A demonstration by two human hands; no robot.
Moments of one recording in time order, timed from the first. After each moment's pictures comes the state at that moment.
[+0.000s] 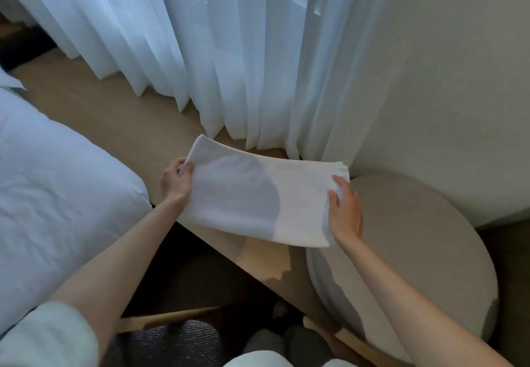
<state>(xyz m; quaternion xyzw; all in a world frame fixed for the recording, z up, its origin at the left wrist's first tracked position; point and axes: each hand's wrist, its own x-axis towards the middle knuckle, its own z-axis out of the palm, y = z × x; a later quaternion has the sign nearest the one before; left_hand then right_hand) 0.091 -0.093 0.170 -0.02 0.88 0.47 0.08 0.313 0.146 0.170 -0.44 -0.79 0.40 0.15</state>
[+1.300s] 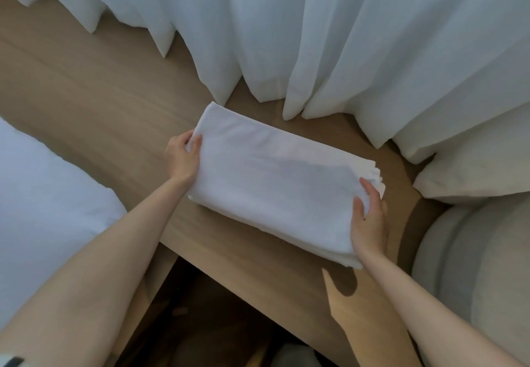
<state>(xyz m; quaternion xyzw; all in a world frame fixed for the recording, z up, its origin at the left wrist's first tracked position) -0.192 -0.056 -0.138 0.07 0.92 0.38 0.11 0.083 0.147 -0.148 -0.55 -0.71 0.44 0.08</state>
